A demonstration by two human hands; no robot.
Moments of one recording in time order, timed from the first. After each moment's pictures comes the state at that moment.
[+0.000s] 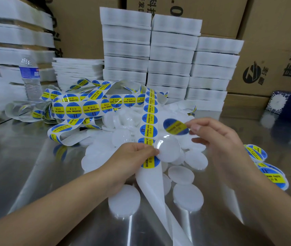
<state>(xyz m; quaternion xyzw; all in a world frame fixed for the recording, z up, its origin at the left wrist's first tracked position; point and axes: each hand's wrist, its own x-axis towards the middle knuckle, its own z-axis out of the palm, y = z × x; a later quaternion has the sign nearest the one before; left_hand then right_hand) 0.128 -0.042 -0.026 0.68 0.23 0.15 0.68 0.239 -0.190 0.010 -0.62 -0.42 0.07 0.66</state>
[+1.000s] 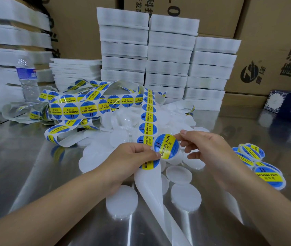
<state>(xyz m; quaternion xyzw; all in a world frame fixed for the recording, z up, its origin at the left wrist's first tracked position) 0.125 -0.043 -0.022 0.70 0.19 0.13 0.68 0.241 -0.184 0.005 -0.71 -0.32 0.15 0.61</state>
